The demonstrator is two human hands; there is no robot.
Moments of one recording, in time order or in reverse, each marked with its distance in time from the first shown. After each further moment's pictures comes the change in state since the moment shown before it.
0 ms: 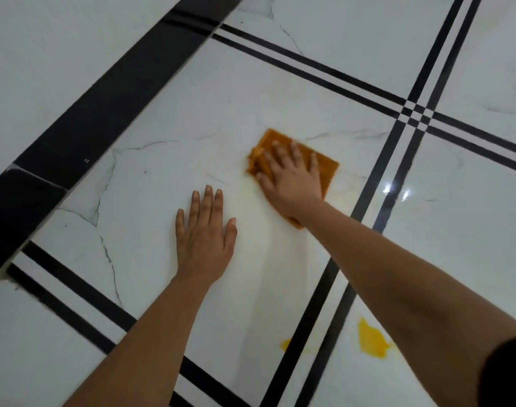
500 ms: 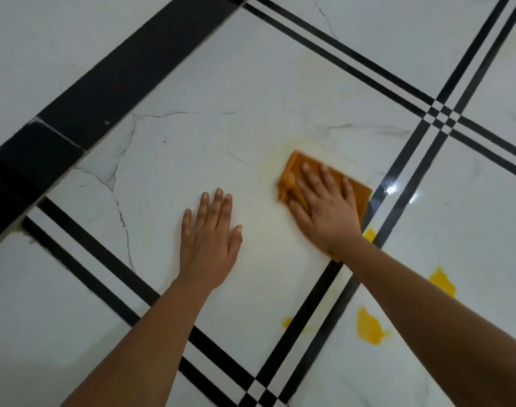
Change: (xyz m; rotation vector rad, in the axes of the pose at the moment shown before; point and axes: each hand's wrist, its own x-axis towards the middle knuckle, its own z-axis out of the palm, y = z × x) left_hand -0.042 -0.014 0.004 -0.028 -0.057 0.004; right_hand -0.072 0.023 0.010 -0.053 0.016 -0.058
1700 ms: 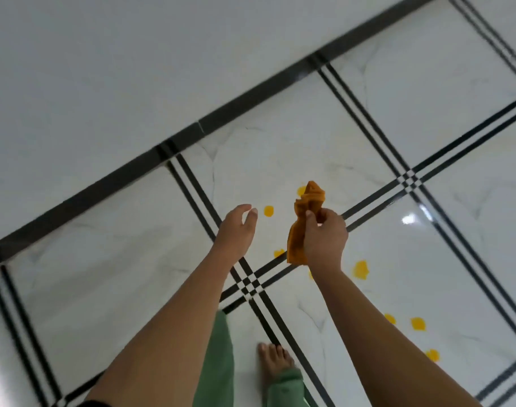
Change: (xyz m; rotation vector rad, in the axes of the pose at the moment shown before) left_hand -0.126 0.085 -0.274 -0.964 -0.191 -0.722; right_hand -0.124 -0.133 -0.279 0.689 -0.039 0.524
